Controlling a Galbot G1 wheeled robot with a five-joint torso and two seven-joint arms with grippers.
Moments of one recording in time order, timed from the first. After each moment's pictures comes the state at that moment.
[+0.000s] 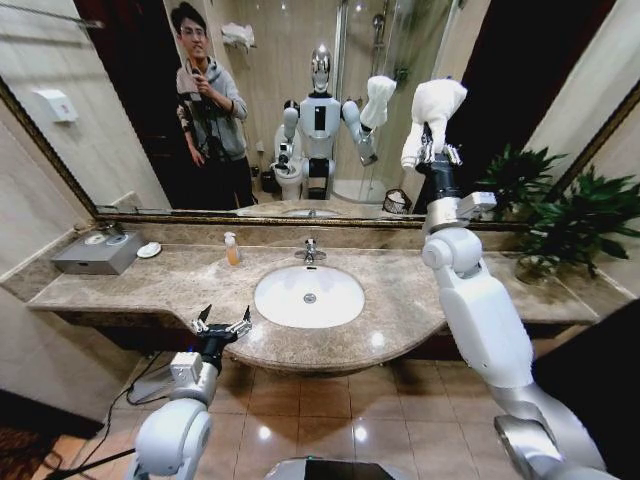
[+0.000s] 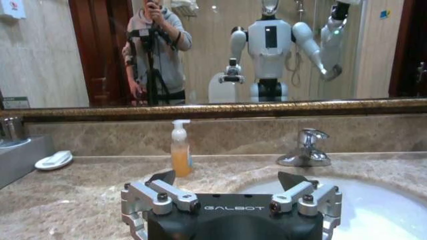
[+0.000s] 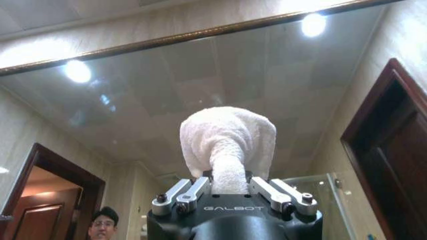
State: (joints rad) left arm 1.68 -1.40 -0.62 -2.34 -0.15 0.32 -0.09; right arm -0.49 1.12 0.26 1.82 0.55 0.05 0.25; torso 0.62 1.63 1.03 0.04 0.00
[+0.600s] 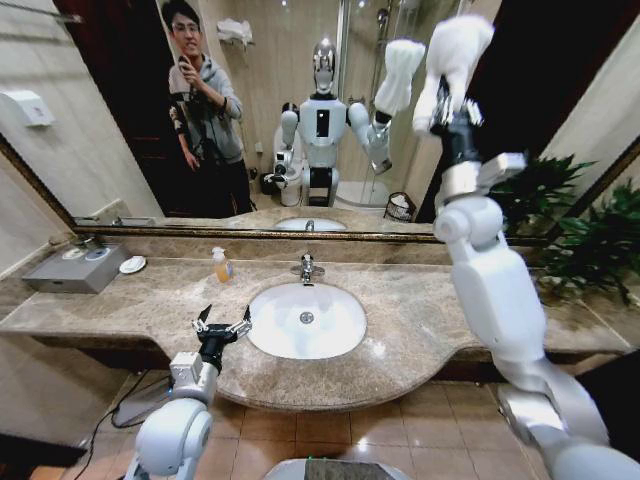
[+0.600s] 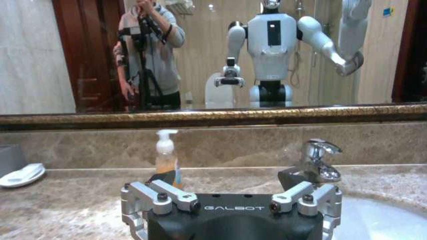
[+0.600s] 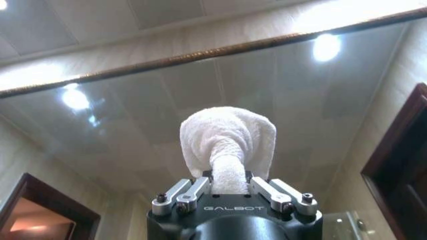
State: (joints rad) left arm 1.68 -1.40 -0.62 -2.34 -0.15 0.32 -0.09; right arm -0.23 1.12 0.23 1.73 0.60 0.04 0.22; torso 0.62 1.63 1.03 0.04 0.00
